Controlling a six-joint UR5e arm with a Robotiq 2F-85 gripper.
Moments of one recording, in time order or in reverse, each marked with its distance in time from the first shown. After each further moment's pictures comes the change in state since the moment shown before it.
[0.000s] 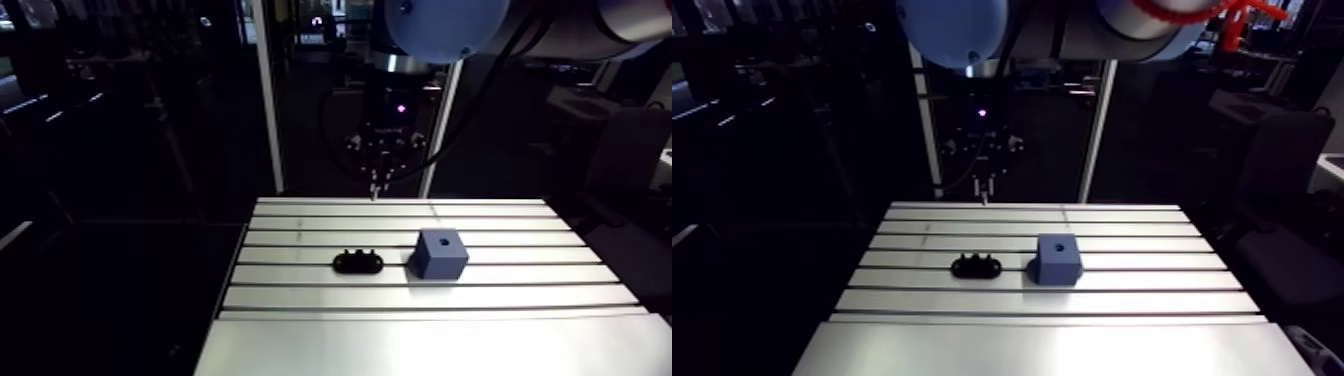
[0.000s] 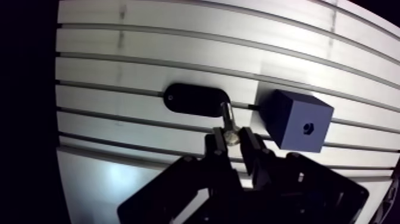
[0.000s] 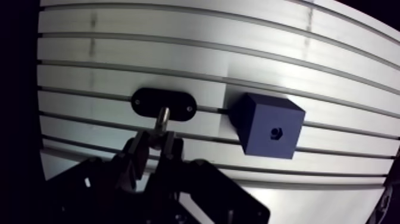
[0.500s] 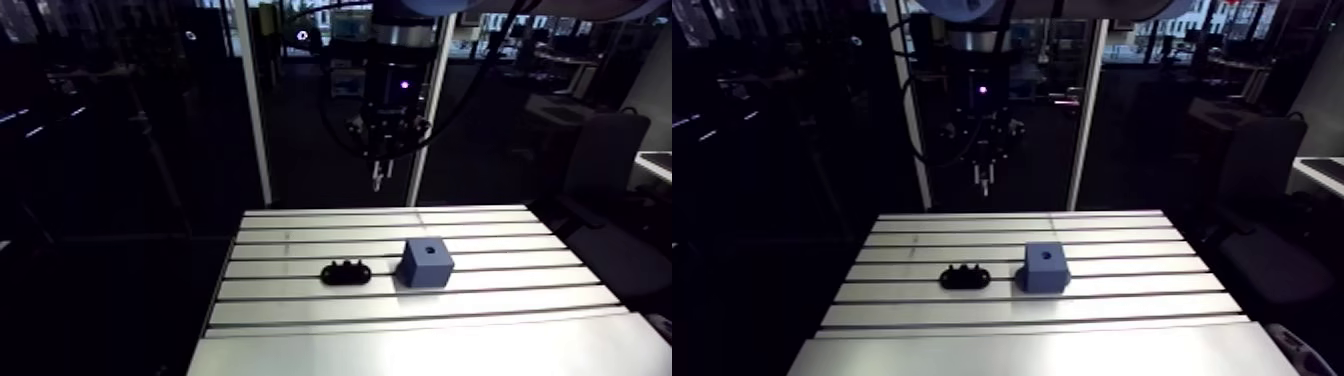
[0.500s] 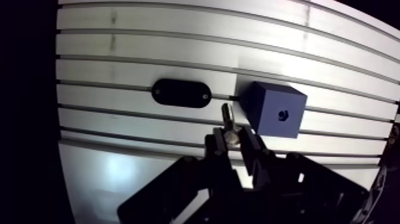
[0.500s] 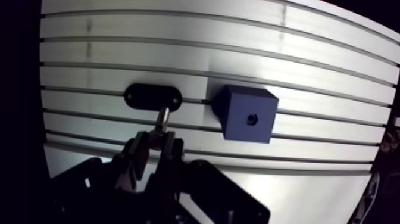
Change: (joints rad) arm -0.046 -0.035 -0.081 0.124 -0.005 -0.023
